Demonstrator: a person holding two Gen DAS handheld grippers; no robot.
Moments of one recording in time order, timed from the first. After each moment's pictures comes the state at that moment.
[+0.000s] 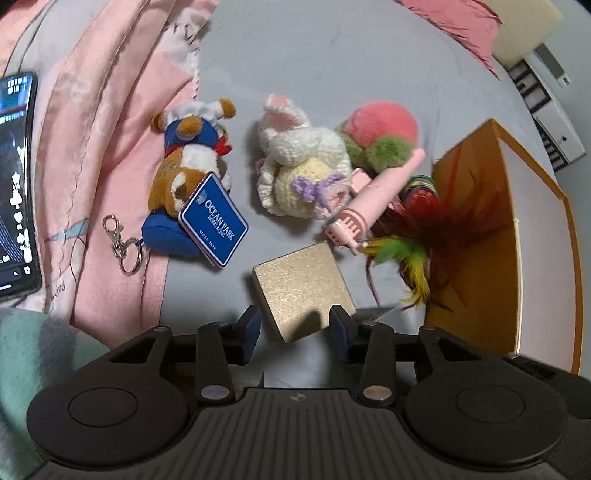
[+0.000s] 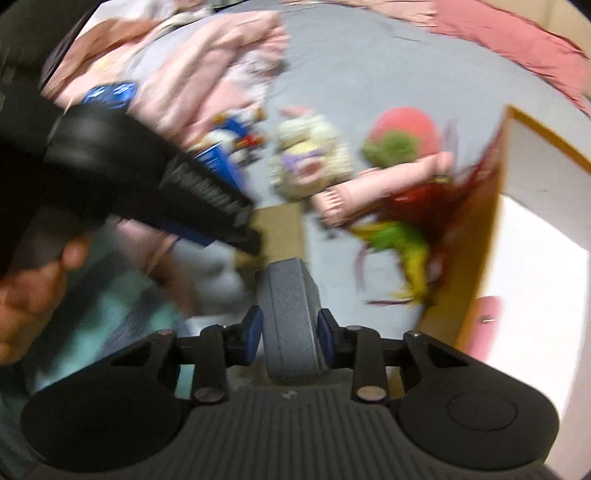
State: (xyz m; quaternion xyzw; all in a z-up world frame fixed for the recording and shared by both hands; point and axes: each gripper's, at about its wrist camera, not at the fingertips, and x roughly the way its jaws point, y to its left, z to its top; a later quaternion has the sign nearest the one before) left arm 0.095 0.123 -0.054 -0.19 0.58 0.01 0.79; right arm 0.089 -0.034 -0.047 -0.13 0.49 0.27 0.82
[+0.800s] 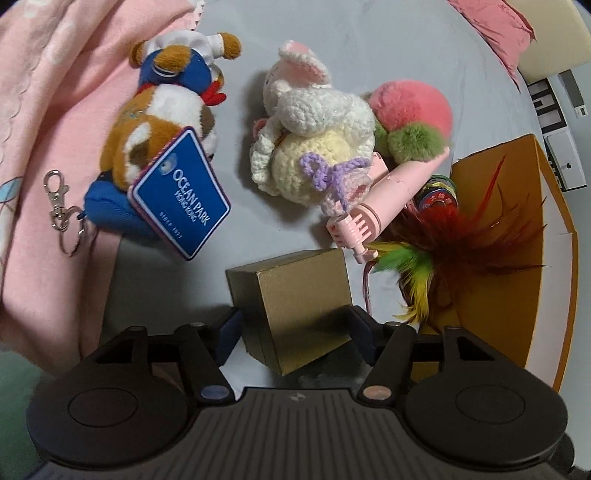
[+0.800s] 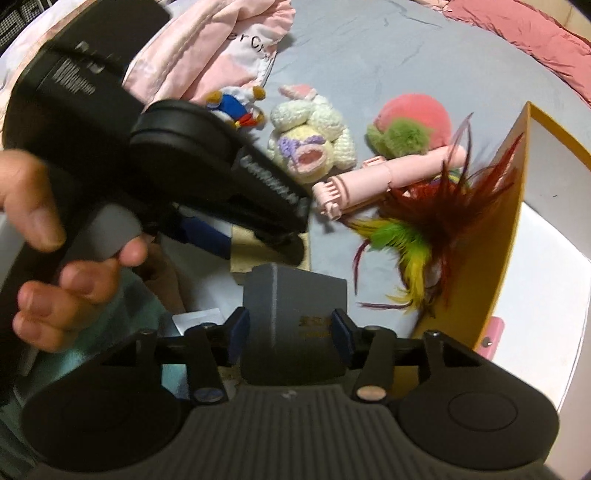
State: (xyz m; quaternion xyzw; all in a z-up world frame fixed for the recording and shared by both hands) left arm 0.125 0.130 -0.100 -0.28 0.62 0.00 0.73; right arm 0.102 -0.015 -0.065 -0.16 0.53 0.30 0.78
